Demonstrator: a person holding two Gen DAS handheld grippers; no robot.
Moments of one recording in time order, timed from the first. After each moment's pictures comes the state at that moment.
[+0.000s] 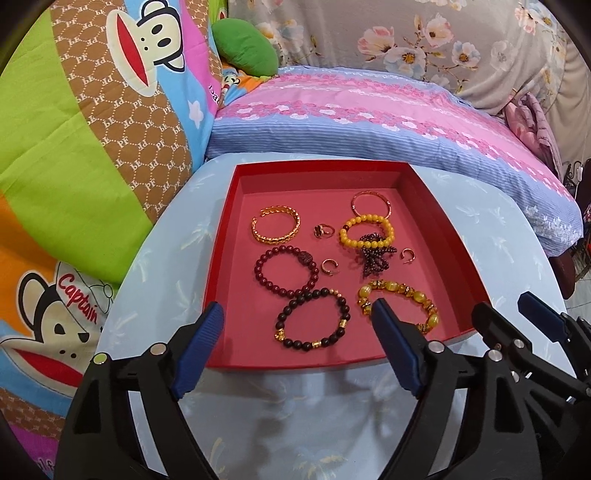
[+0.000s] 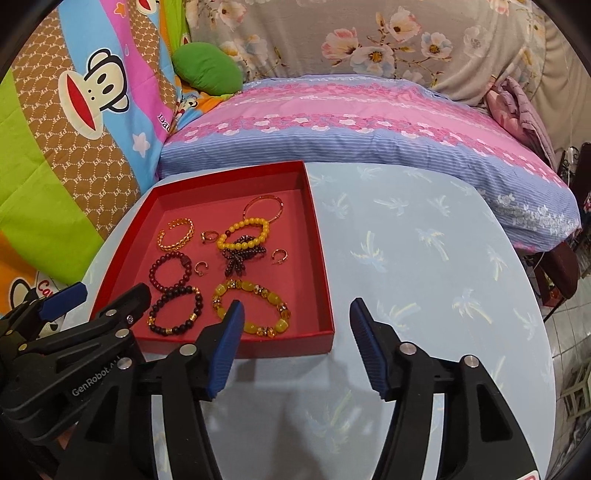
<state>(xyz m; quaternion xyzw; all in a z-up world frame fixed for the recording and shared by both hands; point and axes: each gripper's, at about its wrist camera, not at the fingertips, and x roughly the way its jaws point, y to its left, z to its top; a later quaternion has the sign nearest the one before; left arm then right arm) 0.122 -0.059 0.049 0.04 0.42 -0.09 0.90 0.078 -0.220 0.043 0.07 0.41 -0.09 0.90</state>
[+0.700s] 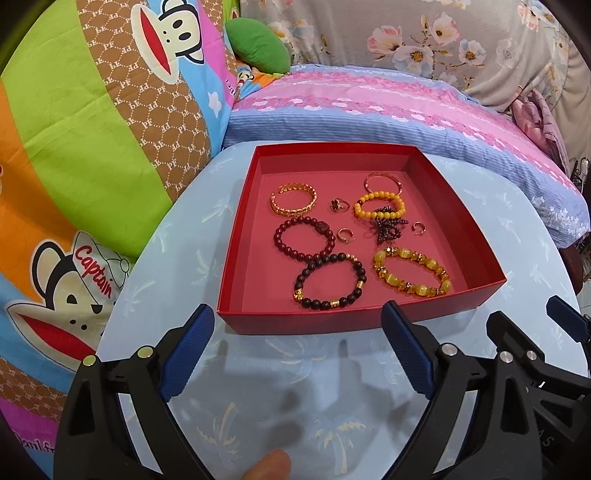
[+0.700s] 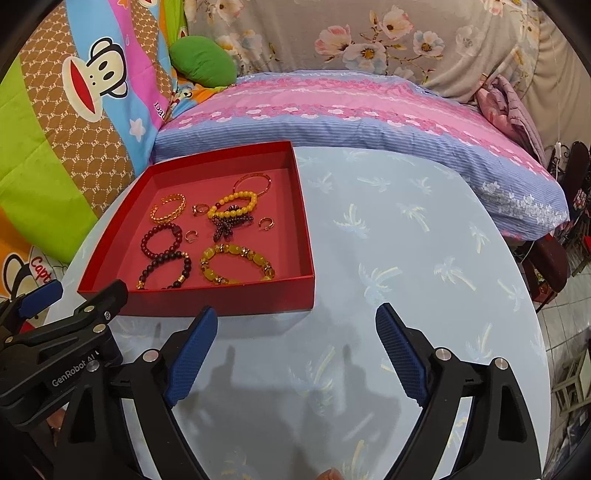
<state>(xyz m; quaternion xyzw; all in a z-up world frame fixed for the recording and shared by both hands) 0.094 -0.044 0.036 0.05 0.42 -0.07 0.90 0.049 -0.219 0.030 0.06 0.42 -0.10 0.90</state>
